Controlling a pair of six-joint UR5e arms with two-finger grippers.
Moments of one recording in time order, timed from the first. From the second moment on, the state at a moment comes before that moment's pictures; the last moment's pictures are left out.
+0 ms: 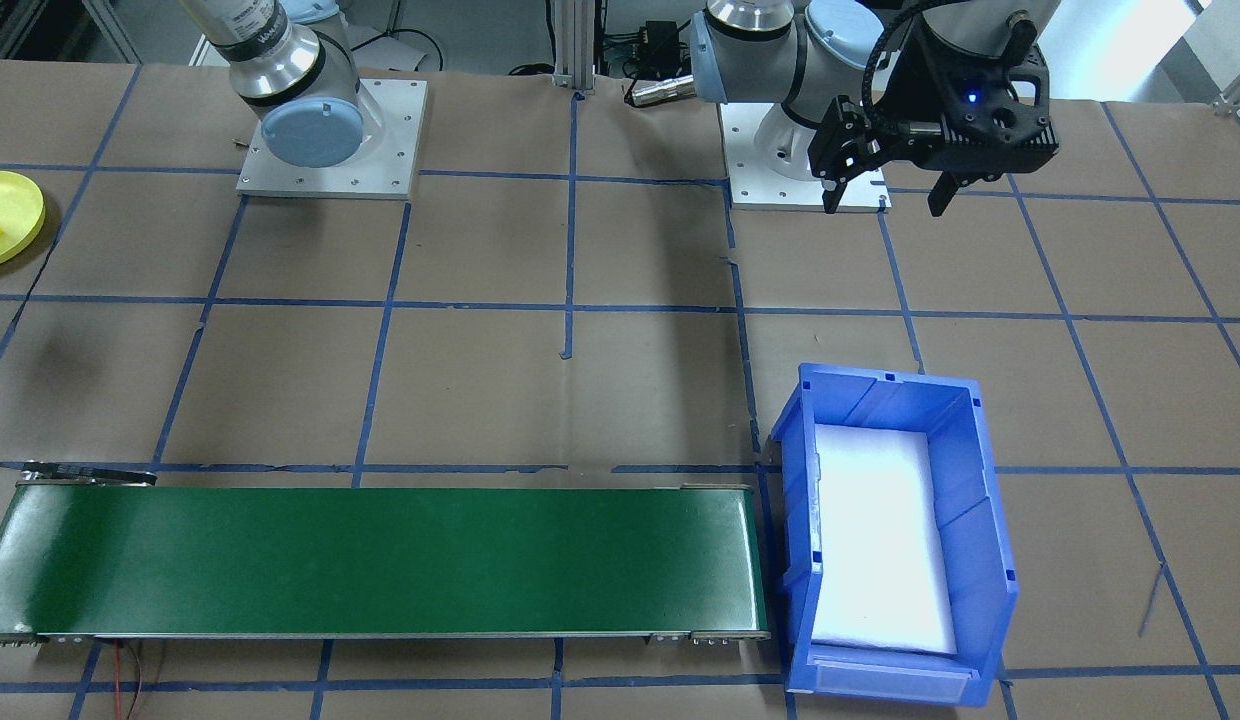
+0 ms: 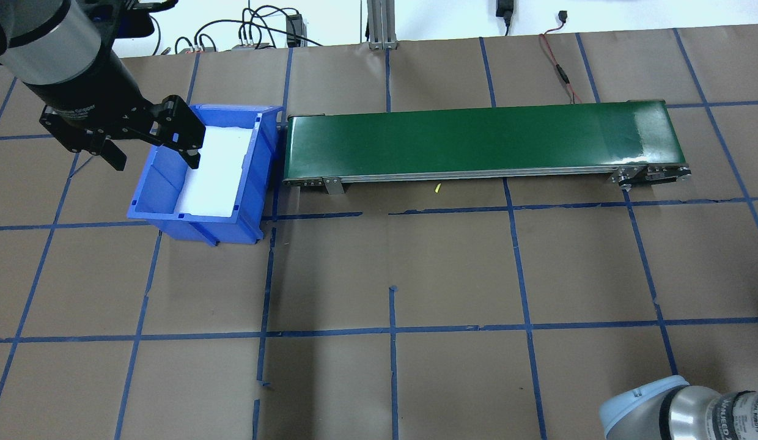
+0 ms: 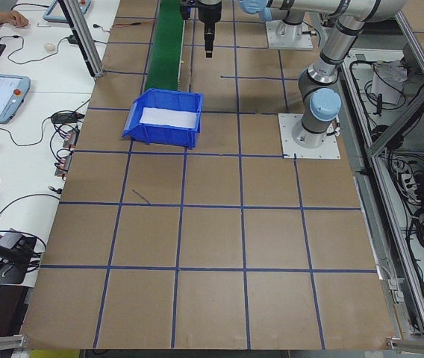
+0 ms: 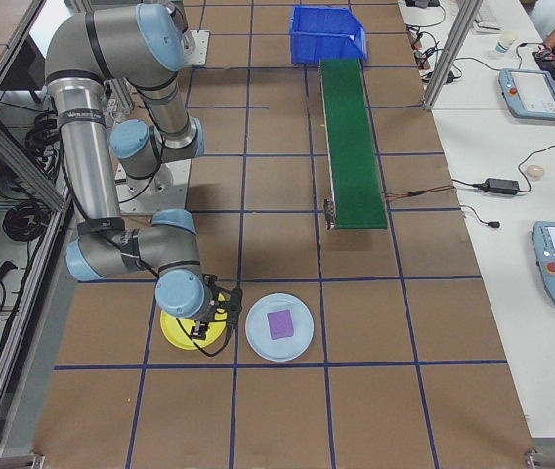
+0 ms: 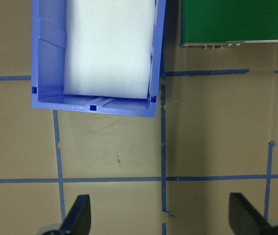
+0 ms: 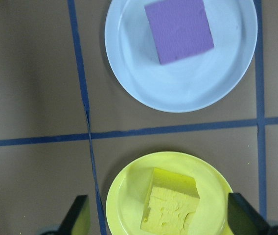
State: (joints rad) left arm -1.52 -1.48 -1.56 -1.67 1.59 0.06; right arm 0.34 -1.36 1.63 -1.75 -1.51 -1.16
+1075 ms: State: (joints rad) left arm -1.52 -1.48 -1.56 -1.67 1.59 0.06; right arm 0.64 -1.50 1.56 -1.67 -1.49 -1.09
